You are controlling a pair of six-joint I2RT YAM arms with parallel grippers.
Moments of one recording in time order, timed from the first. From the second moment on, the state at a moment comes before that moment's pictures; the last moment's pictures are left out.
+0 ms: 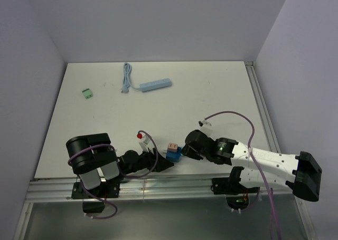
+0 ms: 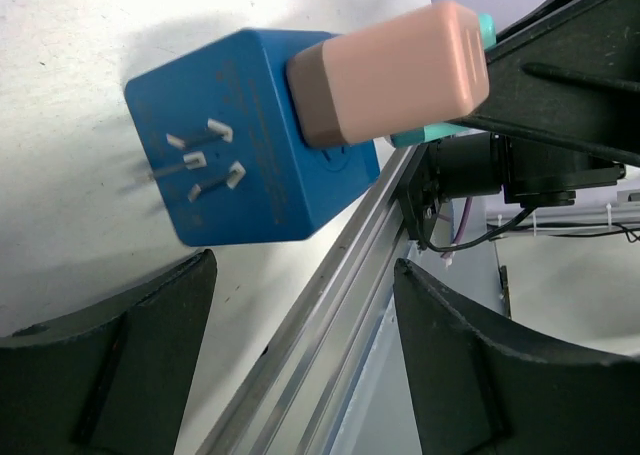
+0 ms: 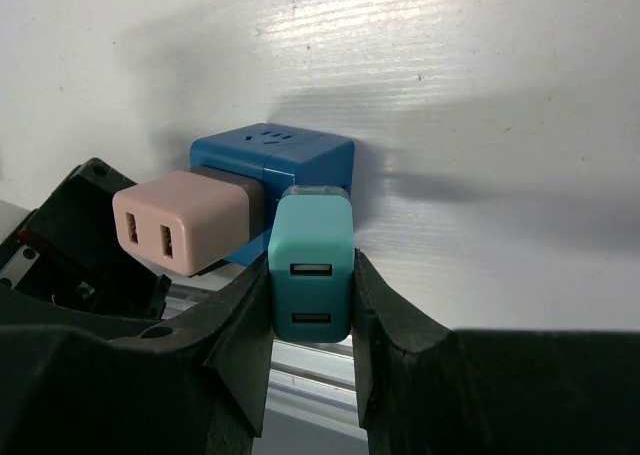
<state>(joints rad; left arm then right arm) -1.14 1.74 0.07 1.43 0.06 -1.07 1.07 0.99 0.61 -0.59 0.31 1.26</state>
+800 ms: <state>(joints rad) -1.34 1.19 0.24 0.97 -0.24 -0.69 1.07 0.74 0.51 -0.74 0.39 1.33</state>
